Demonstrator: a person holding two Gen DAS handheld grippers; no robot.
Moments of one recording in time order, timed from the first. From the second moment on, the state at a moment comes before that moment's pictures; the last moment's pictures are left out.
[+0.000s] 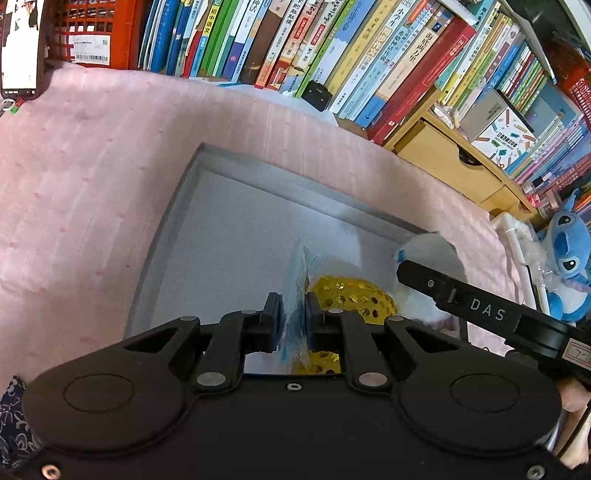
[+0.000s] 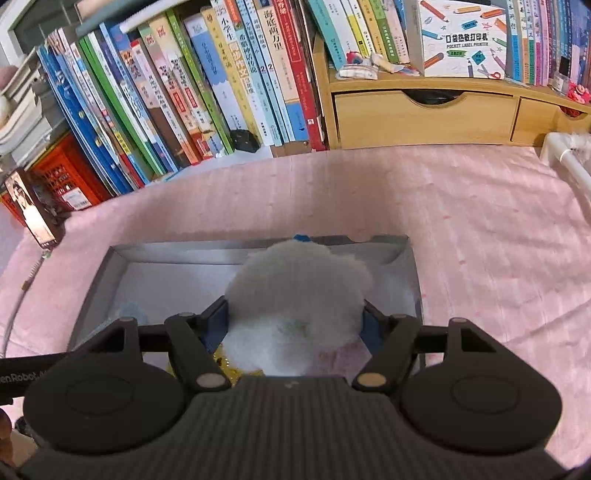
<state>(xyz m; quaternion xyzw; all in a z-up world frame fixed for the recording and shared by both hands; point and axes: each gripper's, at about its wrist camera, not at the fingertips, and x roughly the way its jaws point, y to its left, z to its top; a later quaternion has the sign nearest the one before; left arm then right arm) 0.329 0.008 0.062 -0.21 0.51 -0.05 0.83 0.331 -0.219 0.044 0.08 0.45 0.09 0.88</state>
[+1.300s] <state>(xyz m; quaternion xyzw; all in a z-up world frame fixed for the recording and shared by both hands) 0.287 -0.004 0.105 -0.16 0.48 -0.09 0.86 0.294 -0.242 0.078 0.09 0.44 0.11 0.89</state>
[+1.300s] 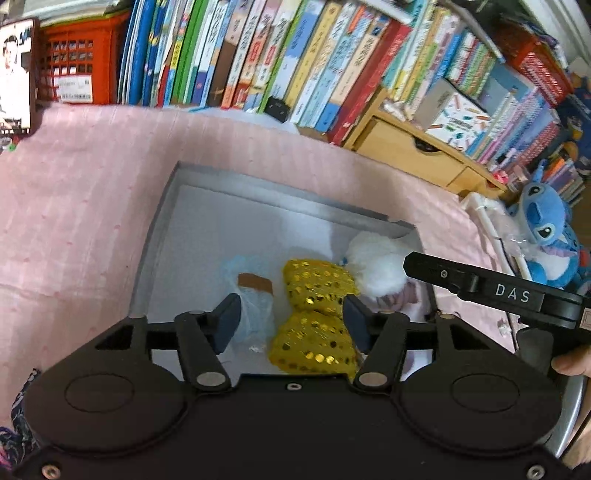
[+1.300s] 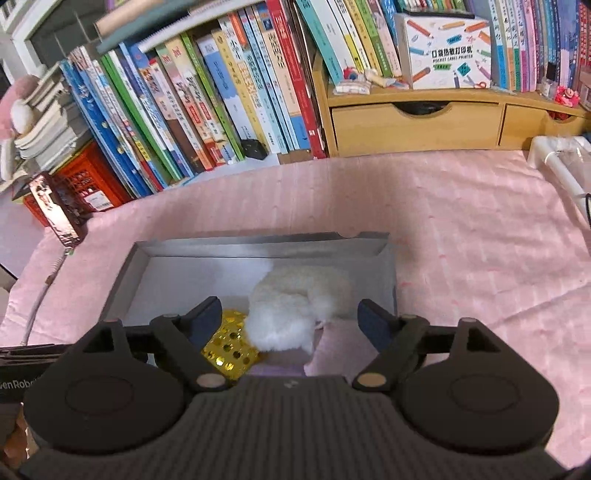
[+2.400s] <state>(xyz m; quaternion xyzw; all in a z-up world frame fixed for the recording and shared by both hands) 0.040 -0.058 0.133 -0.02 0.26 -0.20 0.94 0.147 -0.315 0.103 0.09 0.37 0.15 0.91</state>
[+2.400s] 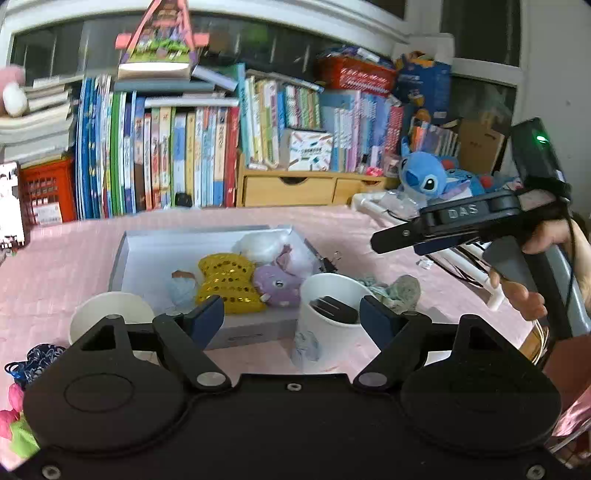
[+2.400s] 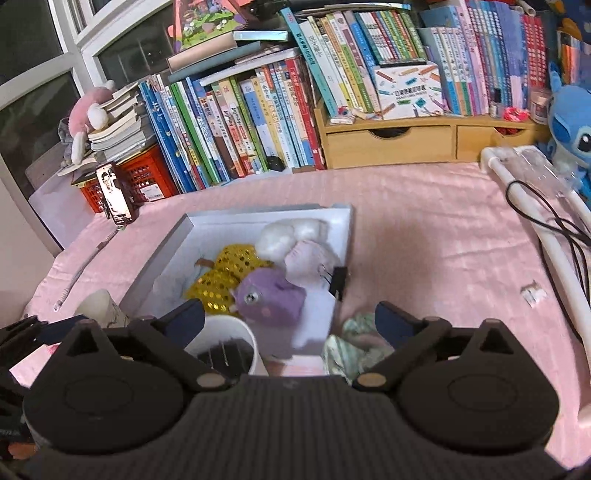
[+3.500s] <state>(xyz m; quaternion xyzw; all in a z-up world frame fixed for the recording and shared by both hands) 0.019 -0.236 0.031 0.04 0.27 -0.28 0.92 0.165 -0.375 0.036 0.13 0.44 0.13 0.88</state>
